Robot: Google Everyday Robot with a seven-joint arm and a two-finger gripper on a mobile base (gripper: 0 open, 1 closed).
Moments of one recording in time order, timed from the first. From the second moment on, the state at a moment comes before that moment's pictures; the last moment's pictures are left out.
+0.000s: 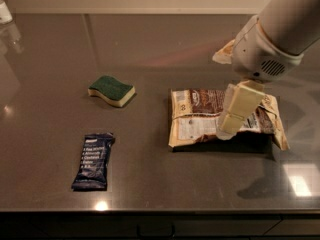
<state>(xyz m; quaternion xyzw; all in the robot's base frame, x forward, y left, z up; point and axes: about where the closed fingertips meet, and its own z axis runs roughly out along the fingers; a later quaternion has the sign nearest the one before) 0.453 -0.115 0.948 -0.66 0.72 0.06 0.20</state>
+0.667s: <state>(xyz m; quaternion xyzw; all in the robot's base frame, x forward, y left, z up) 0.449 -0.037 0.912 -0.70 0.67 0.13 0.22</state>
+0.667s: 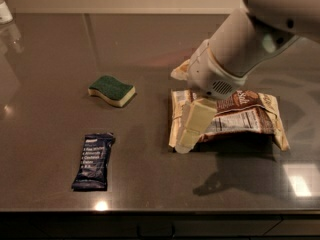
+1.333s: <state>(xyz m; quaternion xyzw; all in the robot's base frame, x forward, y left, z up) 0.441 0.042 0.866 -0.73 0.62 0.18 0.22</state>
